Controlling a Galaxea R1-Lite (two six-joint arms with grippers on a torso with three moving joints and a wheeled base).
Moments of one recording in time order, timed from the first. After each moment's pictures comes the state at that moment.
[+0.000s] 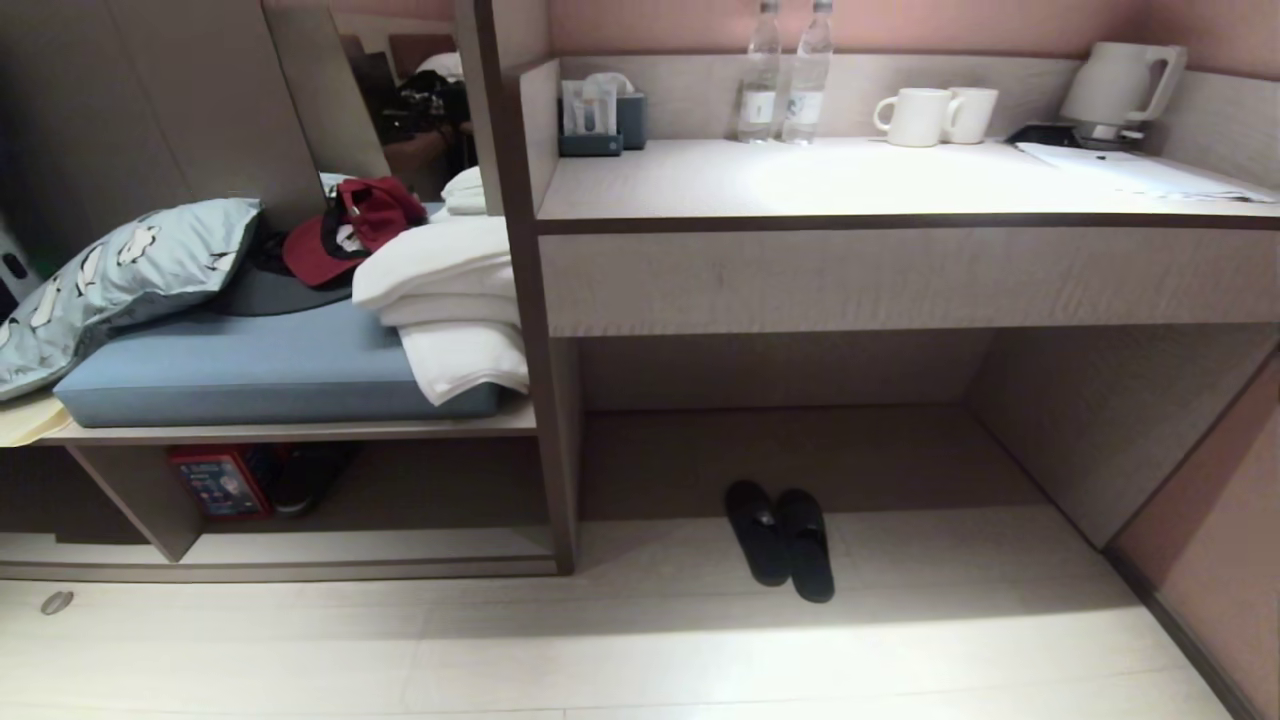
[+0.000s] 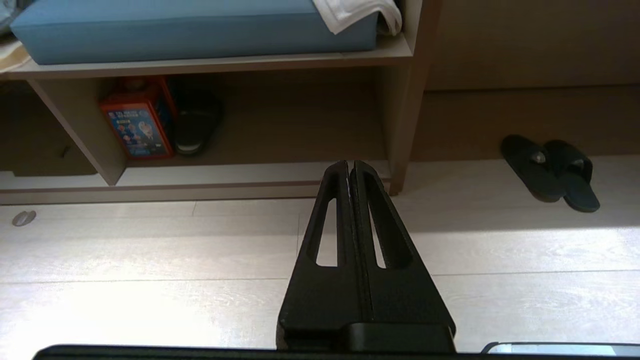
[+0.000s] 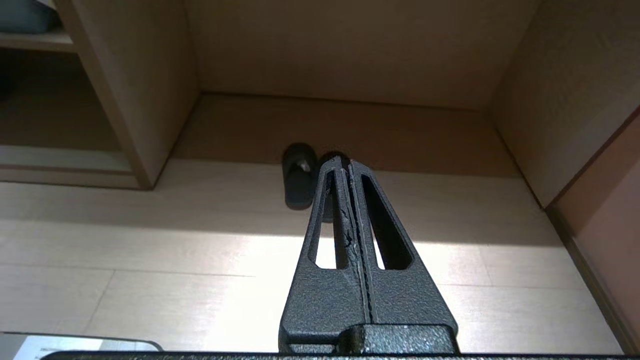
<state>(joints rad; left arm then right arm) 0.01 0.00 0.00 0.00 0.00 0.00 -0.01 0.00 0.00 0.01 0.02 -0.04</state>
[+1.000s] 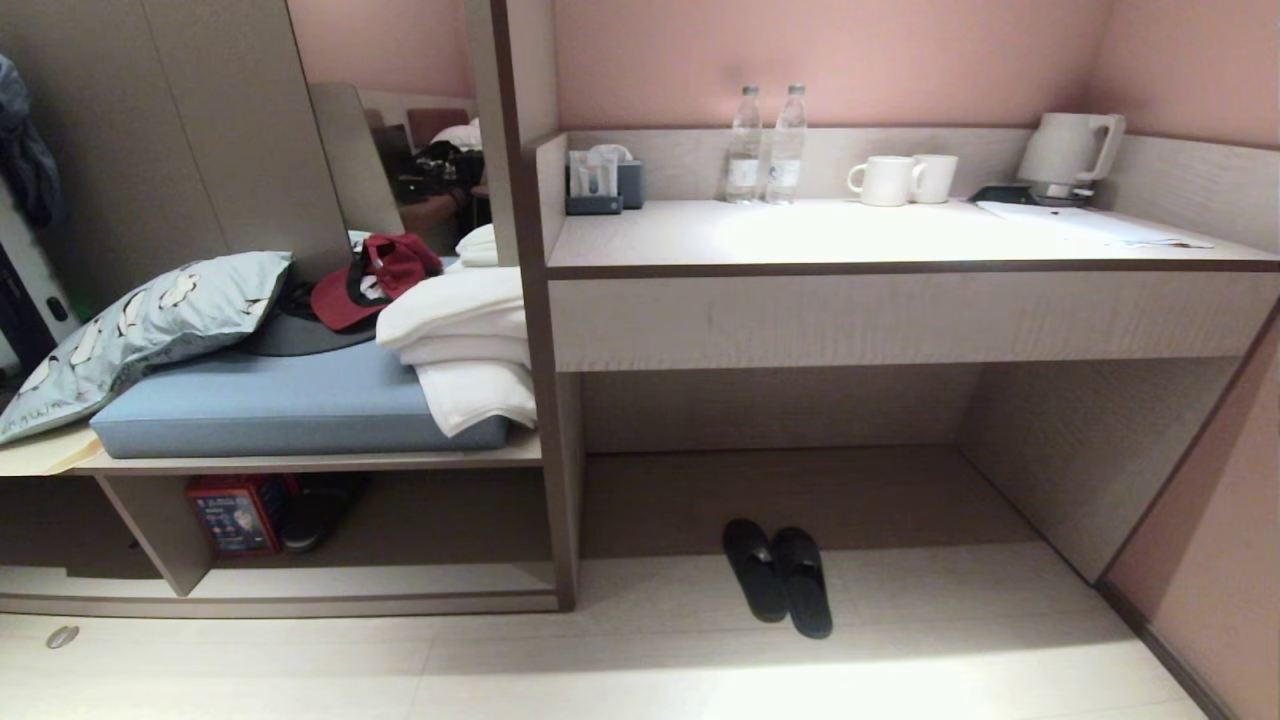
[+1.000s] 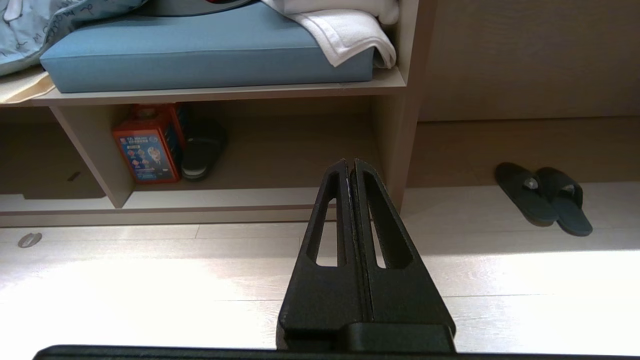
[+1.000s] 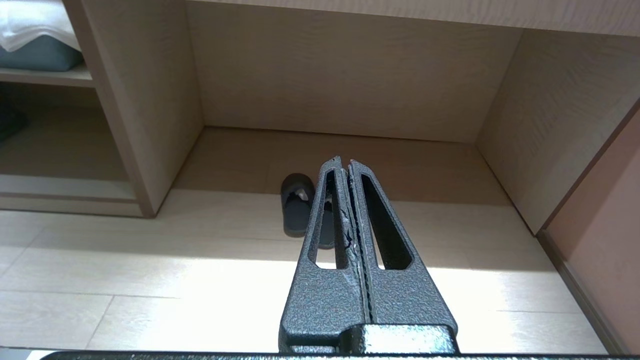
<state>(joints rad) 0.01 0.00 0.00 0.00 0.00 0.00 -0.01 0.00 0.00 0.01 0.02 -0.04</state>
